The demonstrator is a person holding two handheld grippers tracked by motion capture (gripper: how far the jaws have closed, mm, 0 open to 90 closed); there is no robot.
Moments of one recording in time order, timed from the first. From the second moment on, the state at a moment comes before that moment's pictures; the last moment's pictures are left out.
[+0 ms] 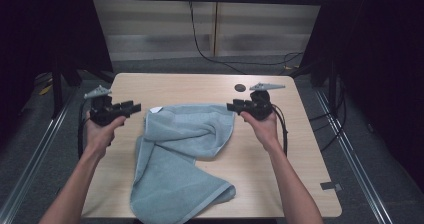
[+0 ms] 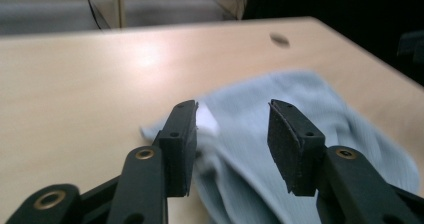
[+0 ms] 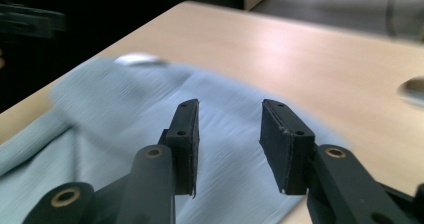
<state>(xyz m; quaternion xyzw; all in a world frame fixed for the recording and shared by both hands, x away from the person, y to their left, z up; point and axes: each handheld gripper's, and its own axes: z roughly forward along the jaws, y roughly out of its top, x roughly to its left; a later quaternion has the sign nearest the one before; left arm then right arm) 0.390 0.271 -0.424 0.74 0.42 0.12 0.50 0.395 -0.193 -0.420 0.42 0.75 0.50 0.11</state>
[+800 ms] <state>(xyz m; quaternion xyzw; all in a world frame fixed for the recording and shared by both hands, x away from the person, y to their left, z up) 0.339 0.255 -0.489 0.80 0.41 0.09 0.44 0.324 -0.134 -0.507 0.34 0.83 0.44 0.07</state>
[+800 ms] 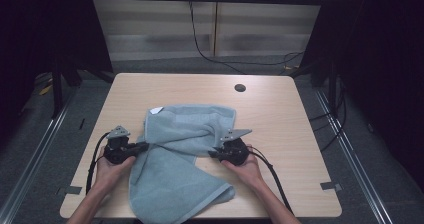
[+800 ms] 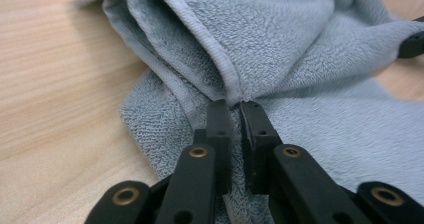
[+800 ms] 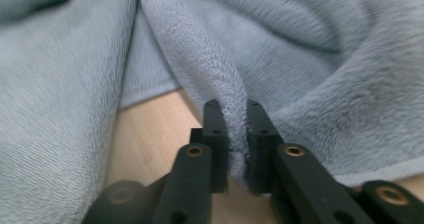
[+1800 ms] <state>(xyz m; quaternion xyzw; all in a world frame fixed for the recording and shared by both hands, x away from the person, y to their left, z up) 0.340 0.258 -0.477 0.77 0.43 0.10 0.46 0.348 -0.248 -0.446 0.45 0.75 0.47 0.15</state>
